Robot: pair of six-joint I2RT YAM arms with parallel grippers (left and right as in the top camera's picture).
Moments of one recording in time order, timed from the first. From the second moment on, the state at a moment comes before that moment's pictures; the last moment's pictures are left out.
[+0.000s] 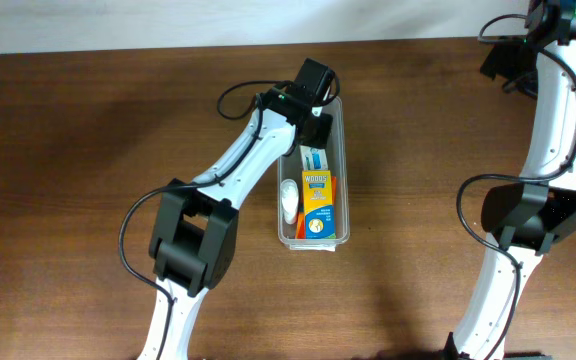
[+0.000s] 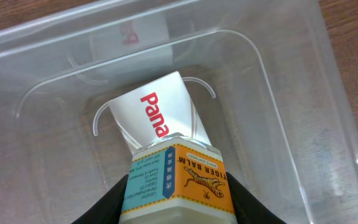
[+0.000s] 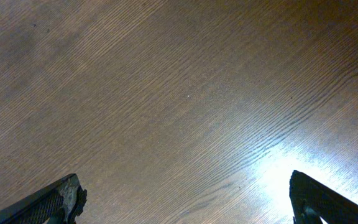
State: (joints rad) left arm -0.55 2.31 2.00 -0.80 -0.02 -0.22; right arm -0.23 2.38 2.71 -1.56 0.24 0.42
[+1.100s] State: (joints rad) left arm -0.56 2.33 2.00 -0.83 -0.01 -0.23; right arm -0.23 2.38 2.71 -1.56 0.24 0.42
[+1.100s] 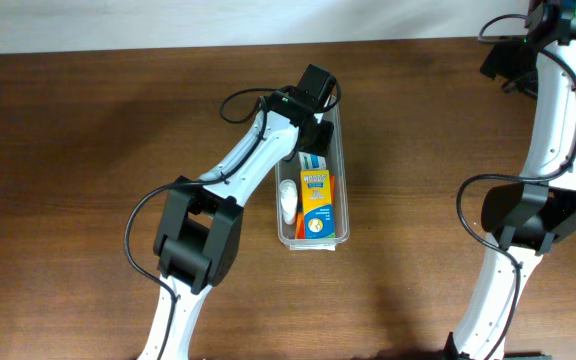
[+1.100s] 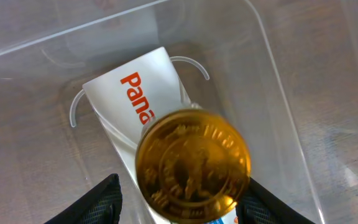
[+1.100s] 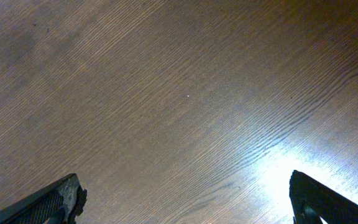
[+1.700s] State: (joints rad) left arm -0.55 2.35 2.32 -0.97 -0.01 -0.22; right arm -0.23 2.38 2.71 -1.56 0.24 0.42
